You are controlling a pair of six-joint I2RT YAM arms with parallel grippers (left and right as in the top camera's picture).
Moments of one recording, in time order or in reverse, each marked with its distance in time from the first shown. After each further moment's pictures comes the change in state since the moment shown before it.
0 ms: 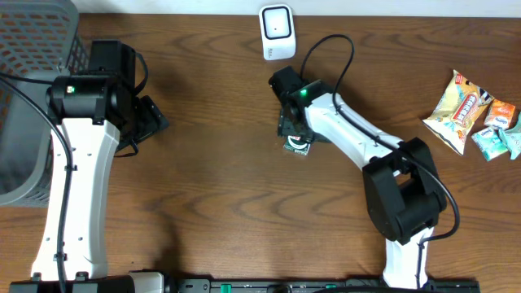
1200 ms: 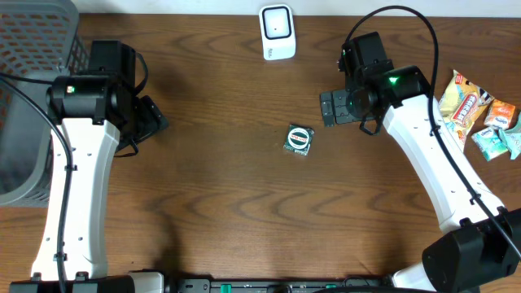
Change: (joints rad) left arm 0.000 0.000 0.000 0.000 0.000 0.000; right arm -0.203 -0.374 -0.001 -0.139 -0.113 -0.524
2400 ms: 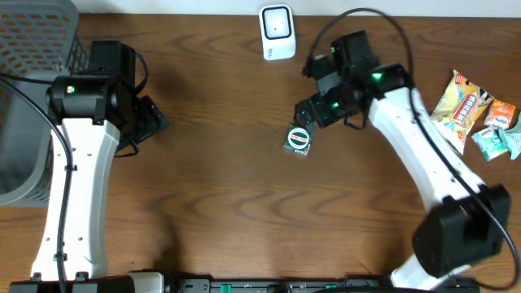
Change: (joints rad) left arm 0.000 0.000 0.000 0.000 0.000 0.000; right arm 0.028 0.113 0.000 0.116 -0.354 -0.377
